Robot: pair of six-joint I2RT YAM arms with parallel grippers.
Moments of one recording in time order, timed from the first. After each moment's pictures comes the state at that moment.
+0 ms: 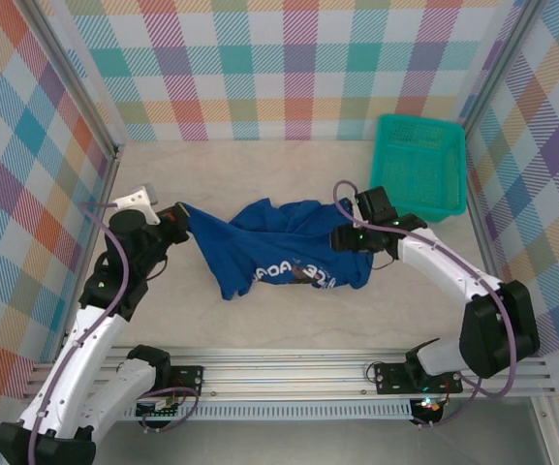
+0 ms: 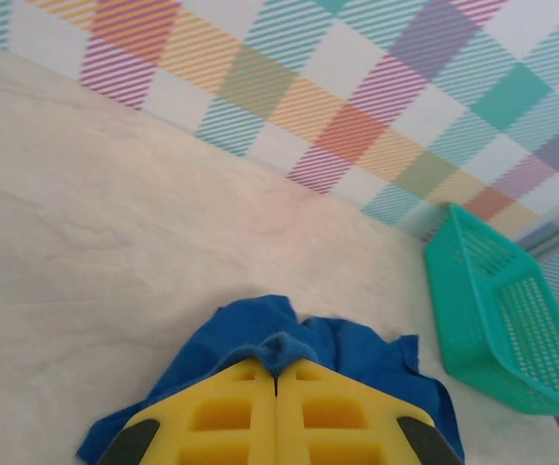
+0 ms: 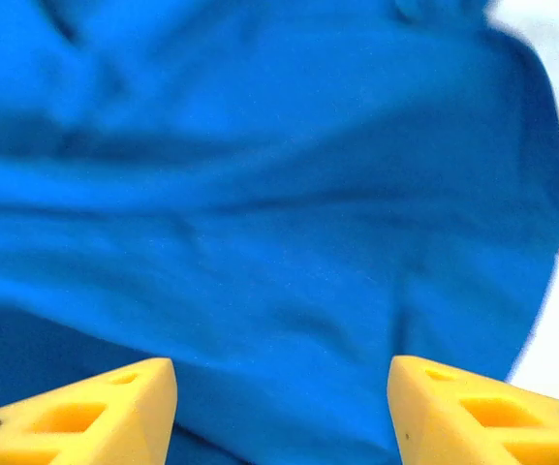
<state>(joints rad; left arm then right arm) -0.23 0.78 0.85 -0.38 -0.02 -0.58 0.42 1.40 0.98 -0.63 -0.08 0.34</state>
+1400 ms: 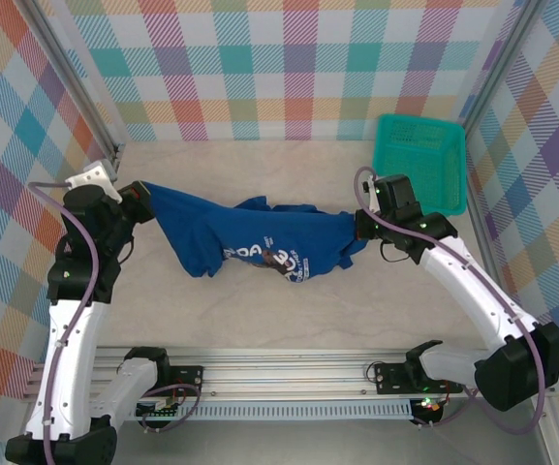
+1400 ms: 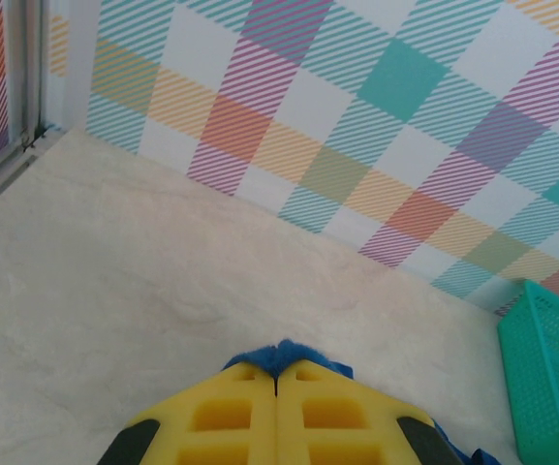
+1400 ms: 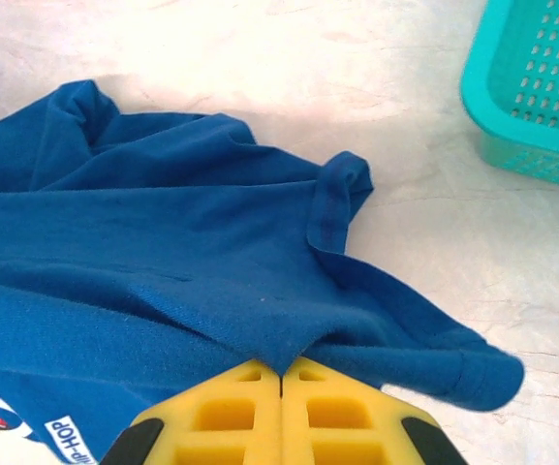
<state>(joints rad) -0.03 0.86 1.16 -0.59 -0.02 -0.46 0.42 1.21 1.10 -0.71 0.01 0.28</state>
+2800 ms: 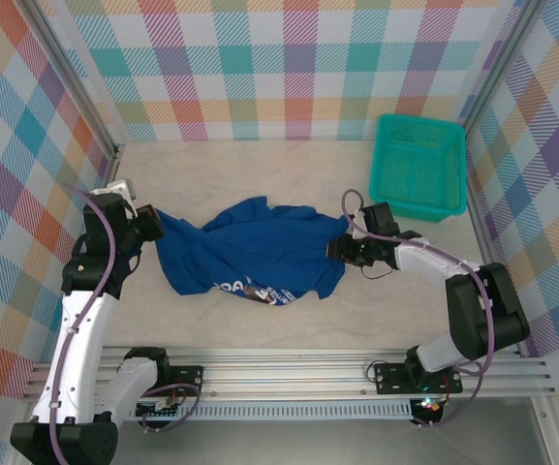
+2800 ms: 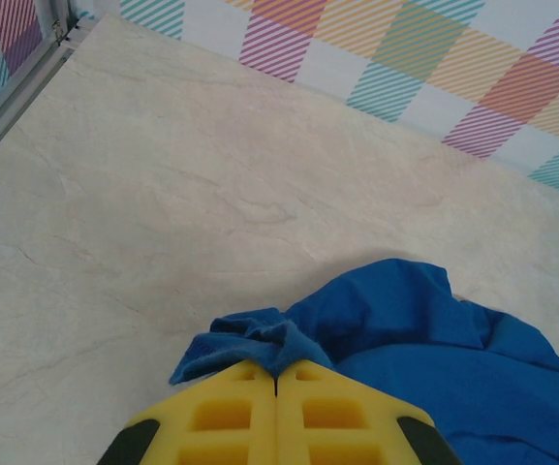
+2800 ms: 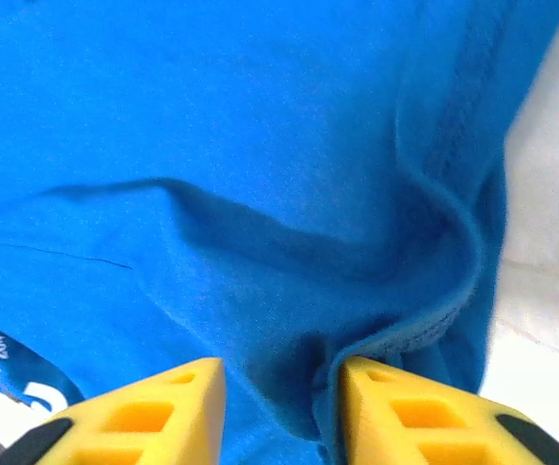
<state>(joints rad) -0.02 0.88 1.02 -0.68 -0.02 -0.36 0.34 1.48 0.78 -0.26 -0.45 0.49</state>
